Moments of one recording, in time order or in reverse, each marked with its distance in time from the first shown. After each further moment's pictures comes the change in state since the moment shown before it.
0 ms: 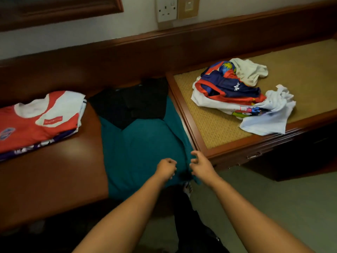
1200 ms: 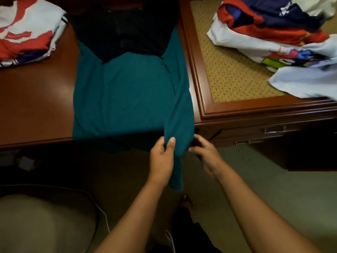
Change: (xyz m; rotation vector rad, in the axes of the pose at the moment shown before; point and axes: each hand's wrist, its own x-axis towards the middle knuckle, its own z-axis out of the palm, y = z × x) left_hand -0.023 -0.092 0.117 -0.567 0.398 0.337; right_hand 0.027 0.146 0.003 0.452 -0.331 0.017
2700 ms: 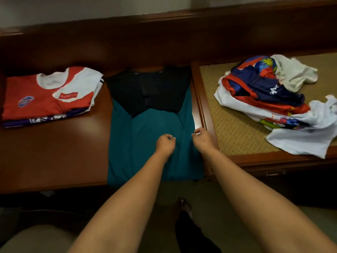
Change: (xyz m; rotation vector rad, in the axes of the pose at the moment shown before) left_hand 0.156 0.134 -0.019 0.452 -0.015 -0.240; right_hand 0.082 -0.191 0.068 -0.675 0.362 0.009
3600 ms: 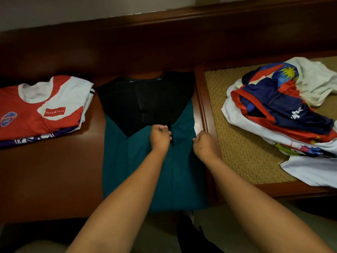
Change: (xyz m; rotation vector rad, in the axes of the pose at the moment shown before) left_hand 0.102 0.065 -0.007 -0.291 0.201 -0.019; right_hand 0.083 -0.038 -0.002 -0.298 0.011 -0.055
